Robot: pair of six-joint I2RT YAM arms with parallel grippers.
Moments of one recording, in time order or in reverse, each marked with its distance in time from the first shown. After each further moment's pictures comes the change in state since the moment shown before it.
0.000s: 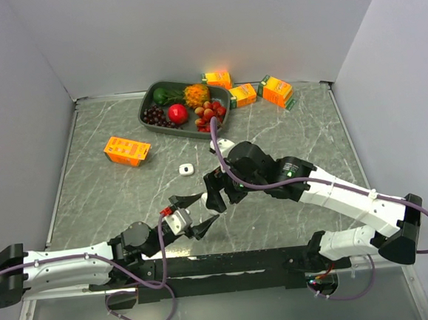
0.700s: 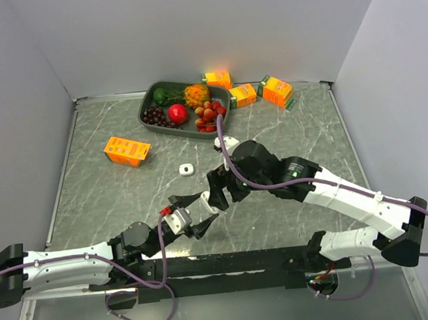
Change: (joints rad) left arm 0.000 -0.004 -0.003 -0.001 -0.019 0.000; right arm -0.007 -0.029 0.001 -0.005 0.025 0.003
